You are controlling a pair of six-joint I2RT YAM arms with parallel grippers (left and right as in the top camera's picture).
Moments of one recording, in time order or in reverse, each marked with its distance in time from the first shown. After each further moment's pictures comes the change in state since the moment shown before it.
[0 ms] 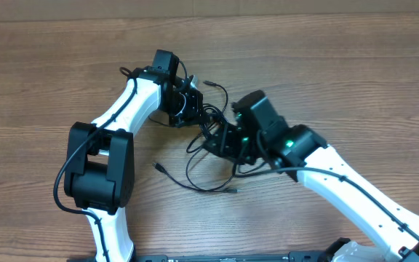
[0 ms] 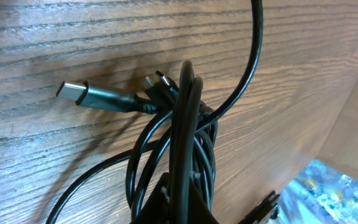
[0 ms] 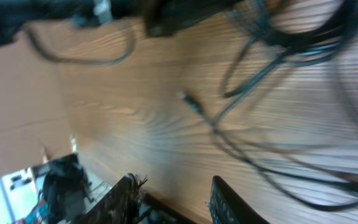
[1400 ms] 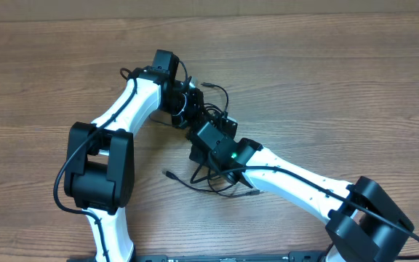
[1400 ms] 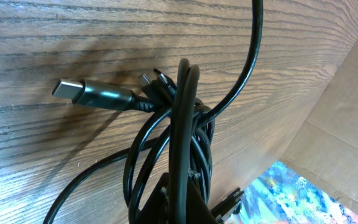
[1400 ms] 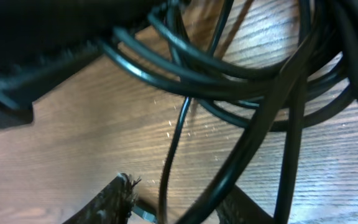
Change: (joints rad) left arm 0.000 0.000 0.000 -0.001 0.071 -0.148; right arm 0.198 0.288 -0.001 0.157 0.498 0.257
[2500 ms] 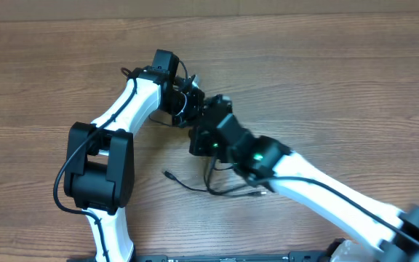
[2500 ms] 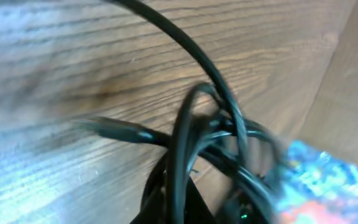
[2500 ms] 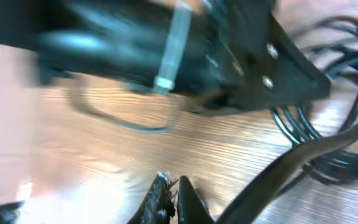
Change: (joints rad) left arm 0.000 0.000 0.000 0.004 0.027 0.217; right arm -0.049 -0.250 -0.002 0.098 -0.143 -0.358
